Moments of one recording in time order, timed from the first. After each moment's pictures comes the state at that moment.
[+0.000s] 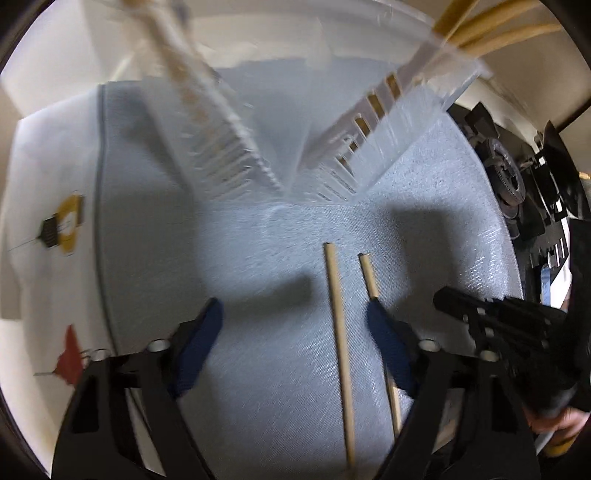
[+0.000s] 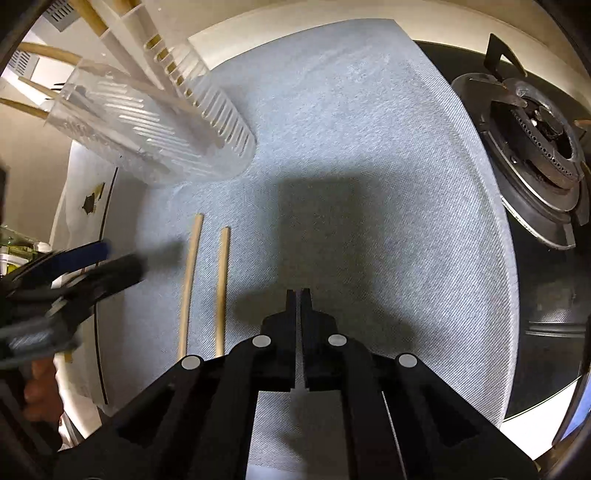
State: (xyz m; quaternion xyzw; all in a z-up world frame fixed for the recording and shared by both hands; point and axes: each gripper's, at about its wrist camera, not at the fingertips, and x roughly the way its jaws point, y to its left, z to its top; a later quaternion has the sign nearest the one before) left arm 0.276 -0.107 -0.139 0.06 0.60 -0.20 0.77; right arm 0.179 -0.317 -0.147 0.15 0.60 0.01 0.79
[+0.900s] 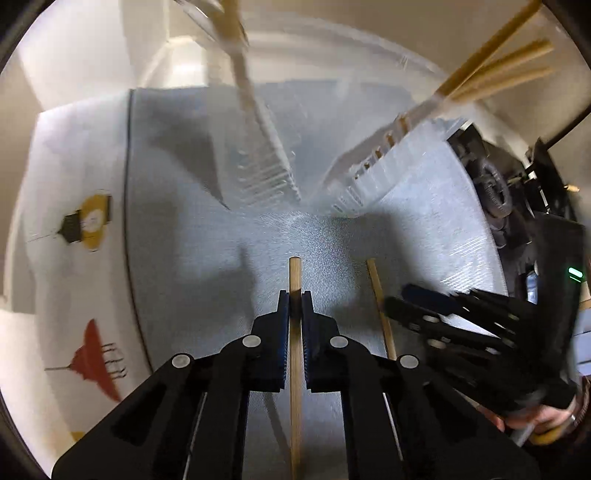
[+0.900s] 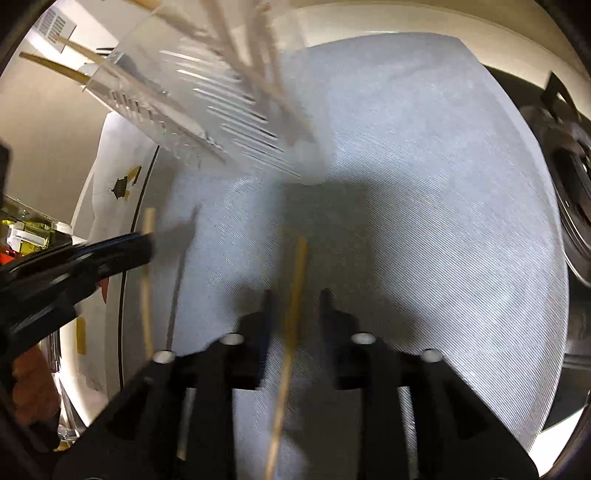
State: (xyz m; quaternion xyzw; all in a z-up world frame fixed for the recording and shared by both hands) left arm 0.256 -0.069 -0.108 0.02 0.57 -0.21 0.79; right arm 0.204 -0.253 -0.150 0.12 0.59 0.07 0.80
